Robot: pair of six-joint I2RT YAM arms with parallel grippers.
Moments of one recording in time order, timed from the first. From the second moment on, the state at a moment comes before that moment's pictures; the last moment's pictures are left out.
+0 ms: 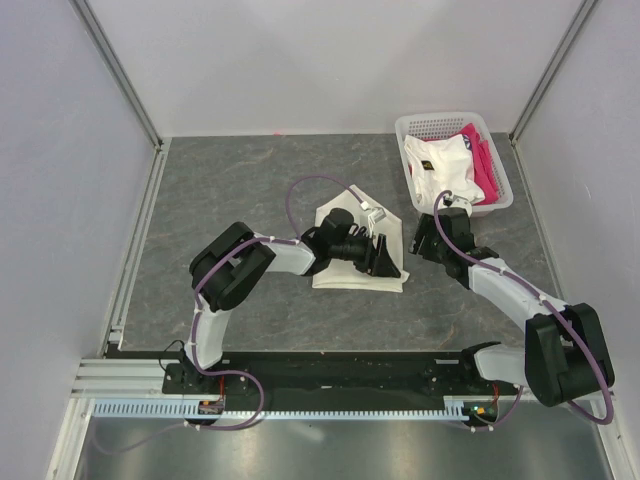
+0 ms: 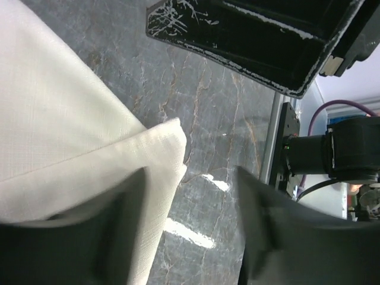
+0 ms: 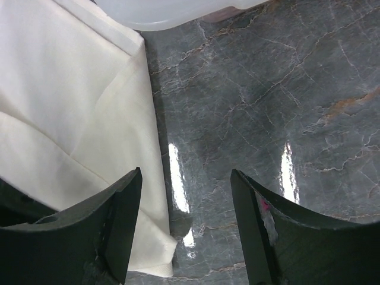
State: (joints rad) left arm -0.81 2.06 1.10 0.52 0.66 -0.60; right arm 0.26 1.26 0.63 -0.11 0.14 0.52
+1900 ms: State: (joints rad) left arm -0.55 1.45 0.44 0.33 0.36 -0.84; right arm 0.28 1.26 0.45 -0.07 -0.21 0.63
